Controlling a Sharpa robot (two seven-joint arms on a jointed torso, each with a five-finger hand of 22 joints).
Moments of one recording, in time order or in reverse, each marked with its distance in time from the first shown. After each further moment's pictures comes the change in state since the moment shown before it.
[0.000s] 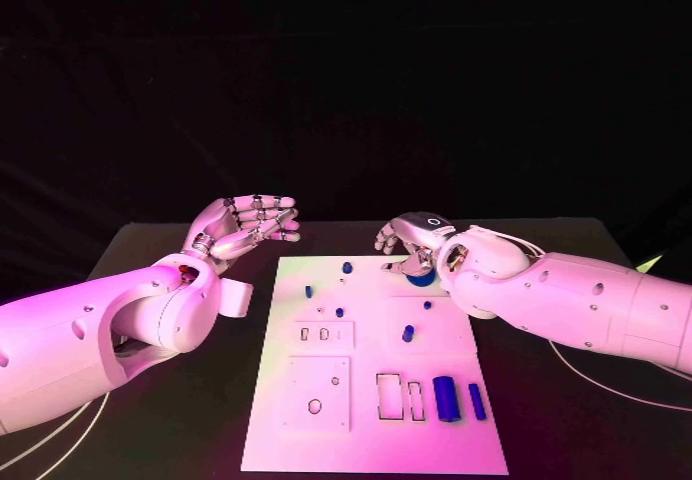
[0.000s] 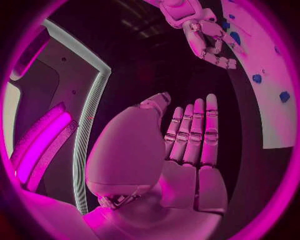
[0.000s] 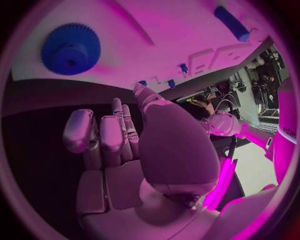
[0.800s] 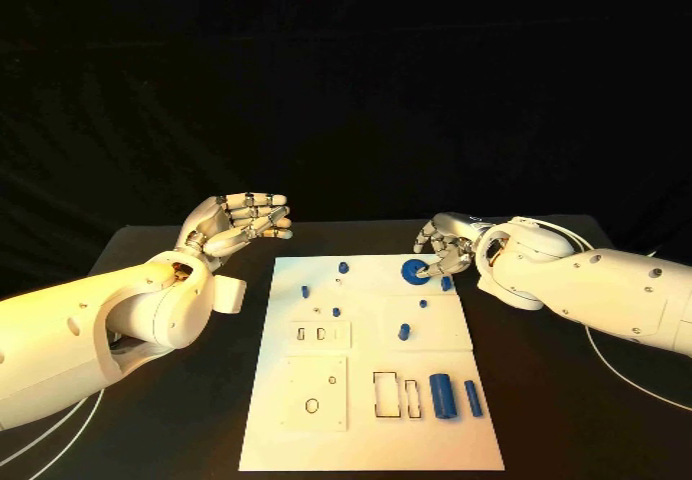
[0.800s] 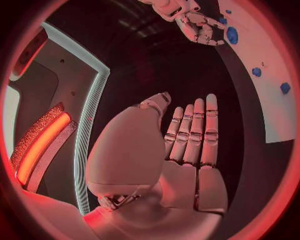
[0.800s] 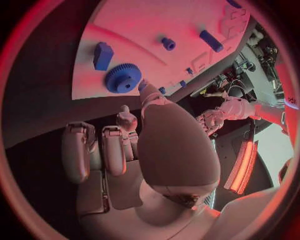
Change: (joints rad) left arm 0.000 -0.006 0.000 -0.024 0.002 0.004 0.001; left_hand 0.000 0.000 0.003 -0.003 0.000 0.000 0.000 0.000 0.000 0.000 0.000 -0.004 0.000 0.000 0.000 0.000 0.006 0.000 -0.004 -0.004 0.011 0.006; right arm 0.024 -0.123 0.007 0.015 0.201 0.165 -0.063; right_hand 0.008 -0.015 -0.163 0.058 -0.020 -0.050 0.014 0.027 0.063 0.169 -0.006 1.031 1.052 0.014 -0.010 0.285 0.351 -0.063 0.126 -0.001 0.252 0.162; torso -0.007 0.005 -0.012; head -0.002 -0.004
